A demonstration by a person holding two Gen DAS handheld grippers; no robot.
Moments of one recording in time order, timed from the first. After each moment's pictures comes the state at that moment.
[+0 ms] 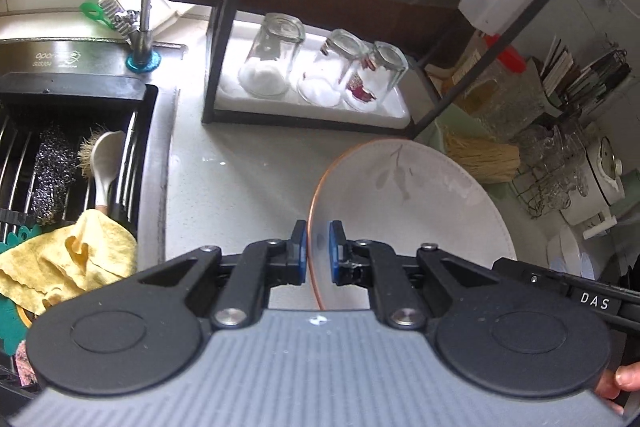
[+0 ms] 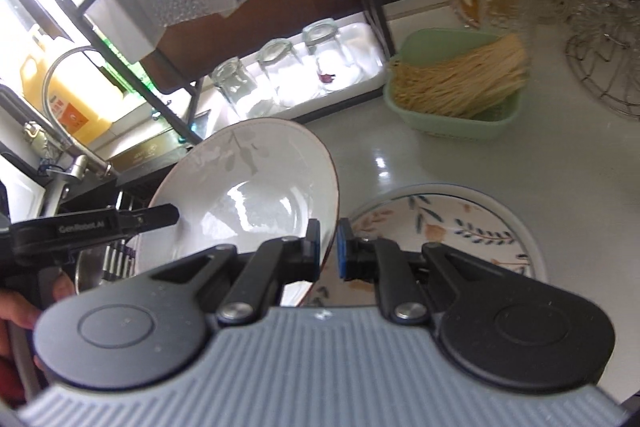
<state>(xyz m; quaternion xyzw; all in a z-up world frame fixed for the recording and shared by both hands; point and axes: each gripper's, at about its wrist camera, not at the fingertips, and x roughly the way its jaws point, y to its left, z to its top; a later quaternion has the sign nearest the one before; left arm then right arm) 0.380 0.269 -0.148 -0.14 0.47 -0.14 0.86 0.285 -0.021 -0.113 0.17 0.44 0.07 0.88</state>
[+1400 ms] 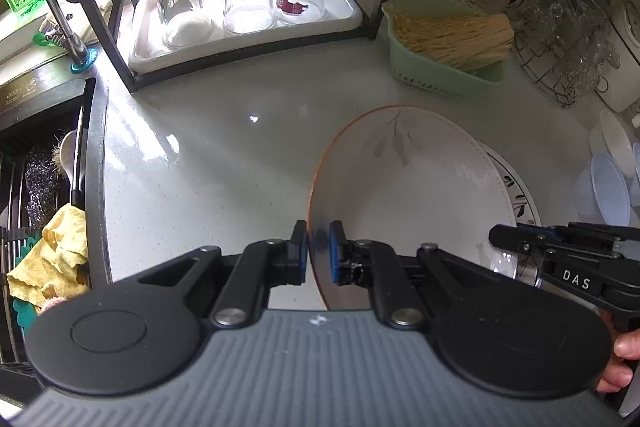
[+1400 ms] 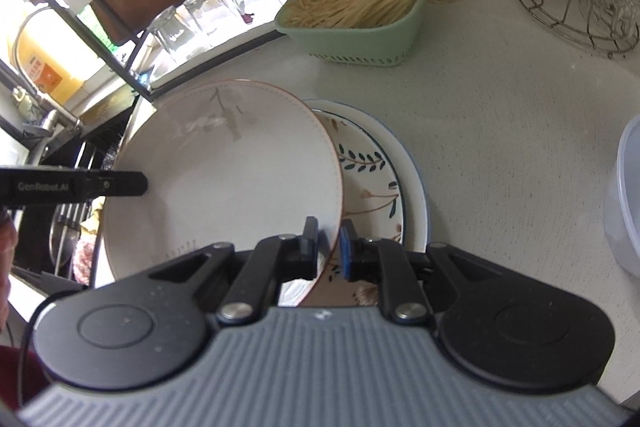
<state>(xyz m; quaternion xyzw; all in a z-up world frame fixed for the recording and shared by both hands) 0.361 0.143 -0.169 0.03 0.53 -0.13 0.84 0.260 -0.099 -0.179 0.15 0.47 0.09 0.87</state>
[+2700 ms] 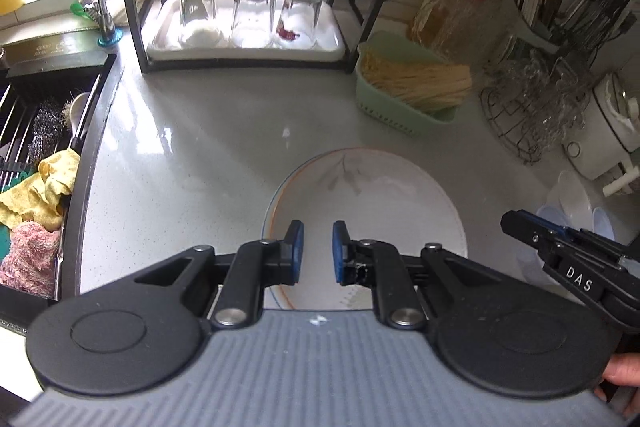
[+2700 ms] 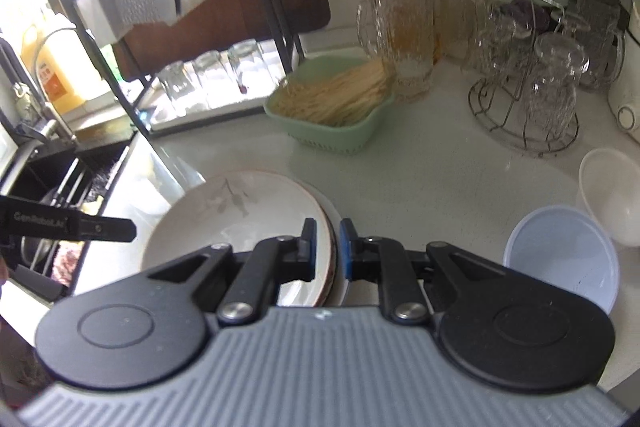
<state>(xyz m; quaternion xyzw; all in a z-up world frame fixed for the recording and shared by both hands) 0.292 0.119 -0.129 -0.08 0.48 -0.08 0.87 0.217 -0.135 -0.118 0.08 0.37 0.07 0.92</state>
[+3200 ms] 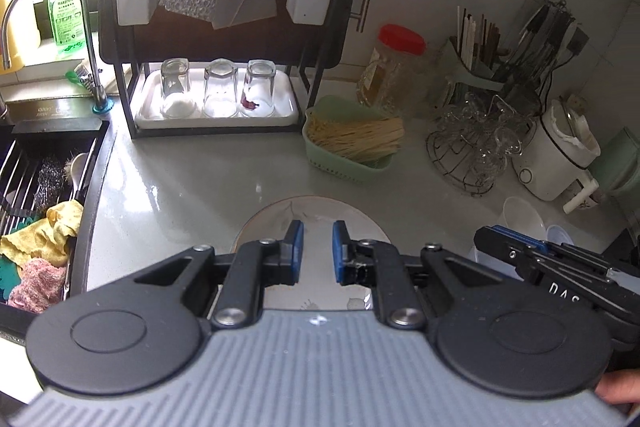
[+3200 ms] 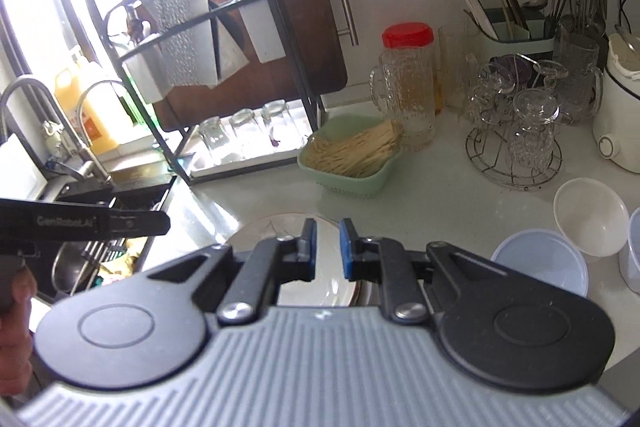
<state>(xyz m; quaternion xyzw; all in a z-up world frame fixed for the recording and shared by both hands) 0.235 0.097 -0.069 -0.06 0.40 -0.12 0.91 0.163 -0.138 -0.064 0.11 0.31 0.08 0.94</state>
